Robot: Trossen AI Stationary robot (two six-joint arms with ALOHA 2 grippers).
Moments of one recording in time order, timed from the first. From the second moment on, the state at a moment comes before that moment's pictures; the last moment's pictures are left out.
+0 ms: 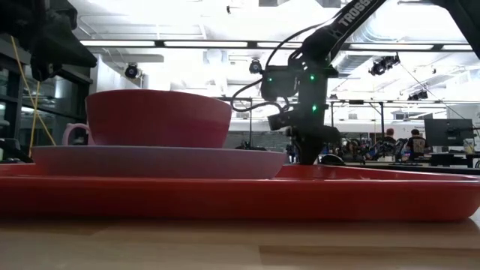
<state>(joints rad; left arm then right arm) -0.24 0.20 0.52 -0.80 -0.51 -0.82 -0.38 1.92 1.20 -0.71 0.10 -0.37</state>
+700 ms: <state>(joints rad) -0.24 0.20 0.52 -0.81 -0.49 -0.82 -0.47 1.92 1.41 -0.99 -0.11 -0.32</state>
